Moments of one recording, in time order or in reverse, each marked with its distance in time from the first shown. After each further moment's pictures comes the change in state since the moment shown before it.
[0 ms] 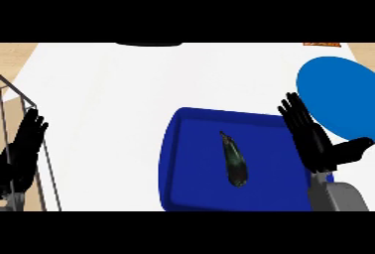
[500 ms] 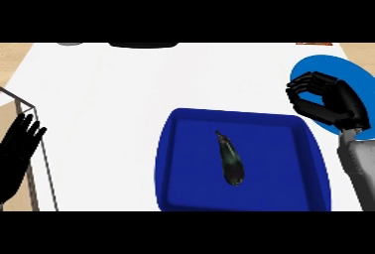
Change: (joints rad) left arm 0.056 0.021 0.096 -0.007 0.234 -0.285 0.021; right arm -0.264 -0.220 -0.008 0.102 0.195 -0.062 0.144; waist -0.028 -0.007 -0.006
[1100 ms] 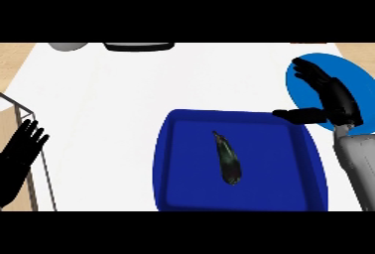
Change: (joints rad) left arm 0.018 -0.038 0.052 0.003 -0.065 -0.049 0.111; right arm -0.044 -0.003 0.031 0.076 0.094 -0.036 -0.039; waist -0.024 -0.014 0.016
